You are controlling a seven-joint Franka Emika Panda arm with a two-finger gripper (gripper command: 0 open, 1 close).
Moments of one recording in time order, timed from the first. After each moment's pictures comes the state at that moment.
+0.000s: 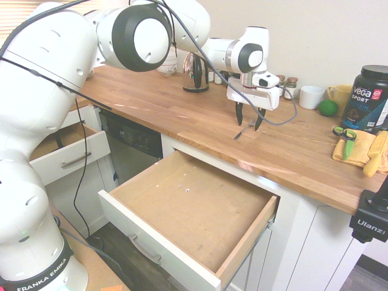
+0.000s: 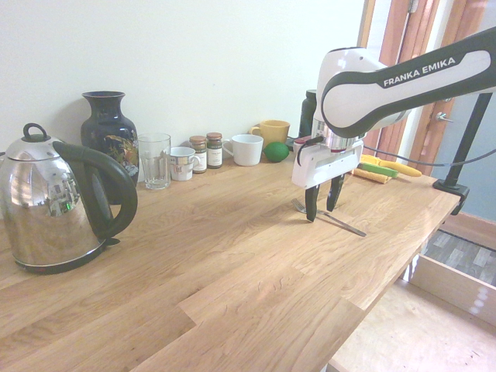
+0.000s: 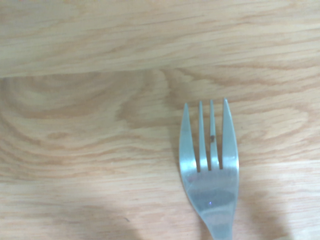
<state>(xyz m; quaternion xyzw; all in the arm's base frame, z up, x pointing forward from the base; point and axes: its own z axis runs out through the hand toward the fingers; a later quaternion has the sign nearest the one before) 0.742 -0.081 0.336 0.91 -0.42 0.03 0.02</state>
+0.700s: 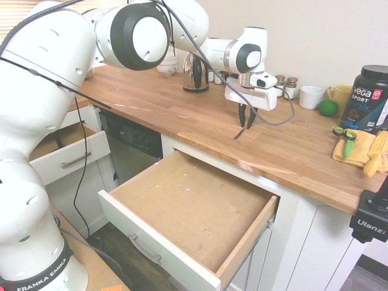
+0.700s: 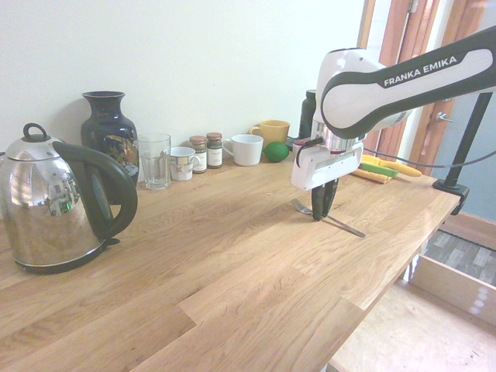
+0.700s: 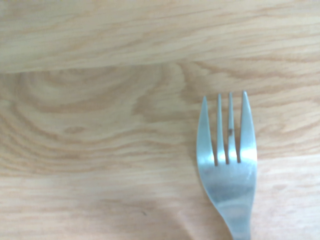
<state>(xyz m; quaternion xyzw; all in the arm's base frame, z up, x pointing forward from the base) 0.738 -0.077 0.334 0.90 -0.43 0.02 0.01</state>
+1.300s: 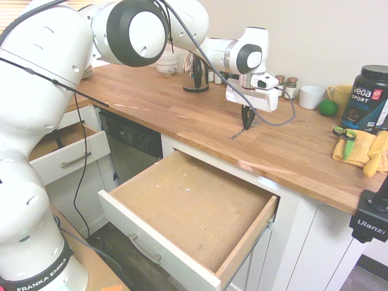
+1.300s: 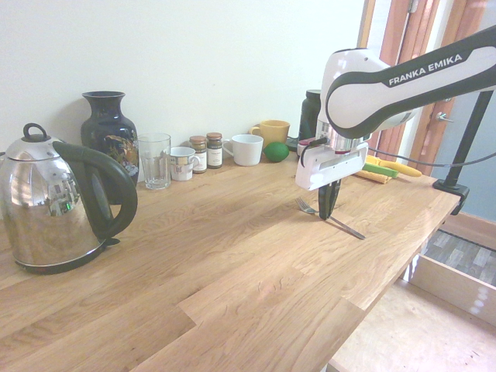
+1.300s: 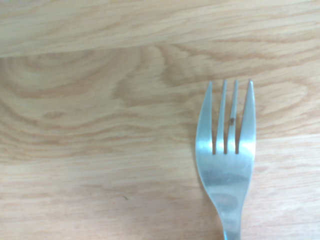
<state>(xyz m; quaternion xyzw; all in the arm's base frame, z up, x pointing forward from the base) 0.732 -0.082 0.336 0.90 -0.43 0.02 0.01</state>
